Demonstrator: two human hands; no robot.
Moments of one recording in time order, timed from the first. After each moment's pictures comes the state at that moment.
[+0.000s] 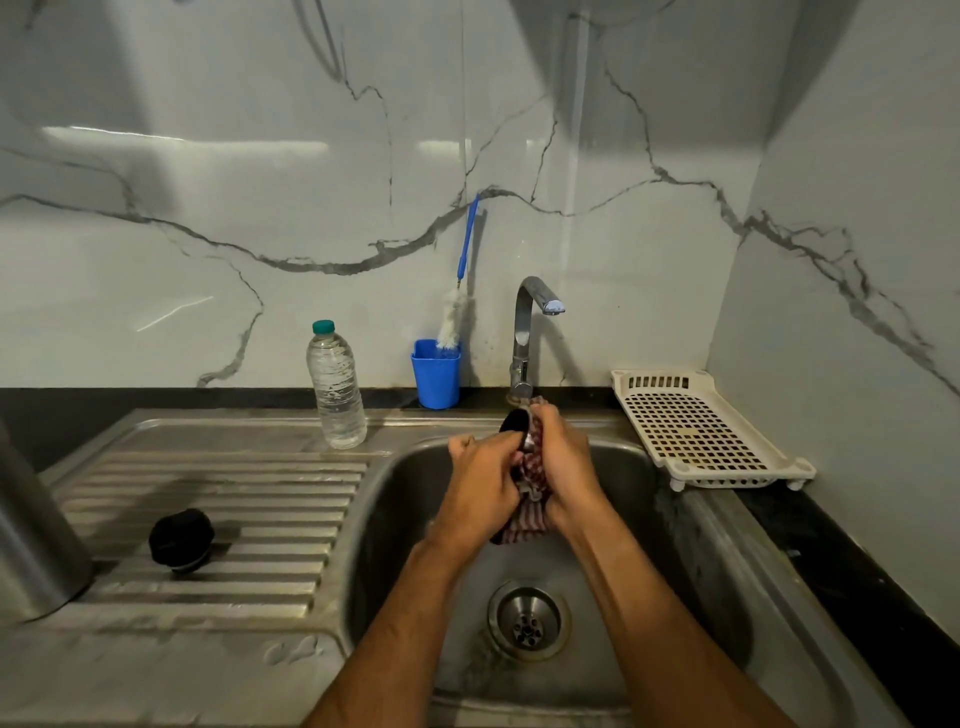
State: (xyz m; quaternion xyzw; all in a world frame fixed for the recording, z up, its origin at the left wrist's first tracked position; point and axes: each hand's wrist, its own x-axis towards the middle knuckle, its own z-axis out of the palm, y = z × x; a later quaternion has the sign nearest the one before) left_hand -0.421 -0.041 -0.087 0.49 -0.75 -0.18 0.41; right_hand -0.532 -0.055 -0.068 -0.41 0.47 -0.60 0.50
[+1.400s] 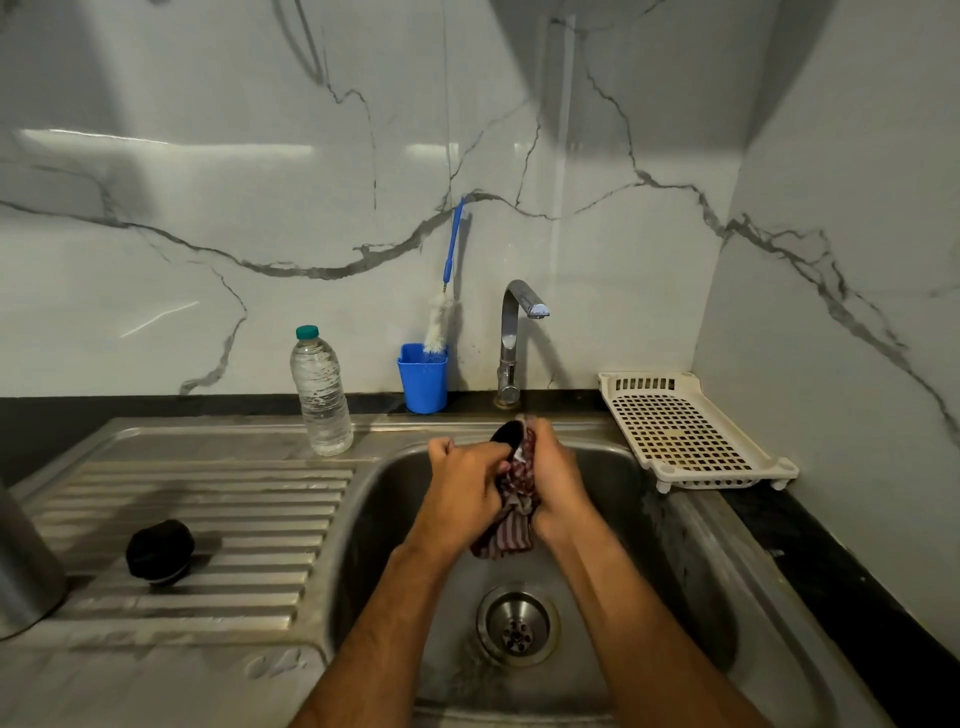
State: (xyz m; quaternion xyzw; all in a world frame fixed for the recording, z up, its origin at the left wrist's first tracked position) left_hand -0.414 -0.049 -0.092 0.50 -0.77 -0.11 0.38; right_hand -0.534 -0.054 -0.077 -0.35 0.50 -0.56 0.56
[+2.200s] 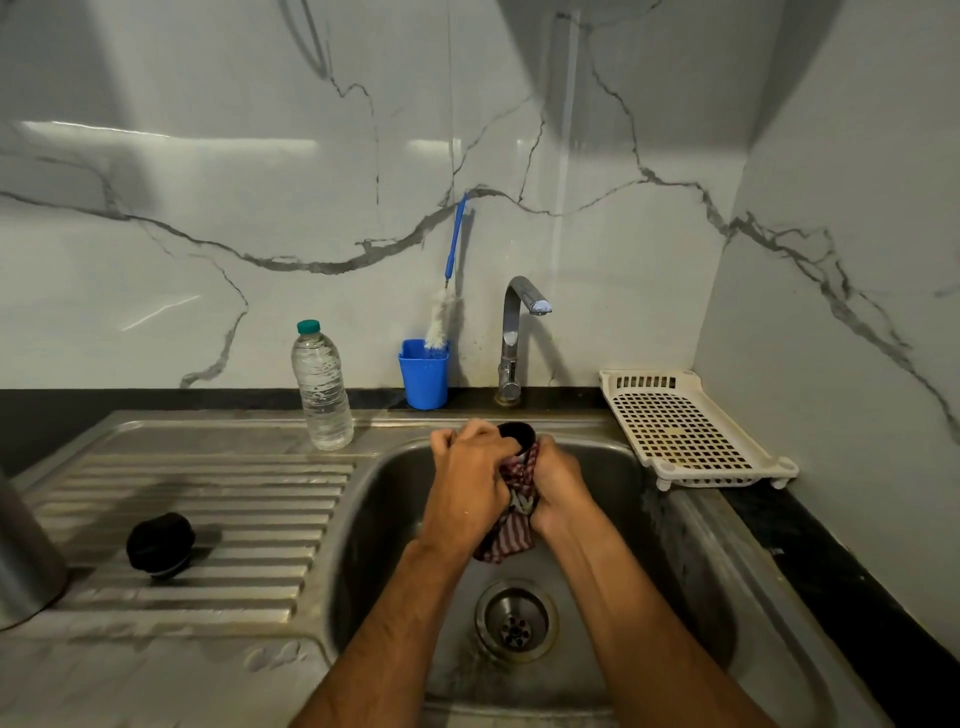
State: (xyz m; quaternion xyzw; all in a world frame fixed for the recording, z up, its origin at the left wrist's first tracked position) left_hand -0.420 -0.049 -0.091 0.47 -0.78 0.02 0.41; right_hand -0.533 -0.053 -0.069 -0.23 0.54 -0.54 0.60
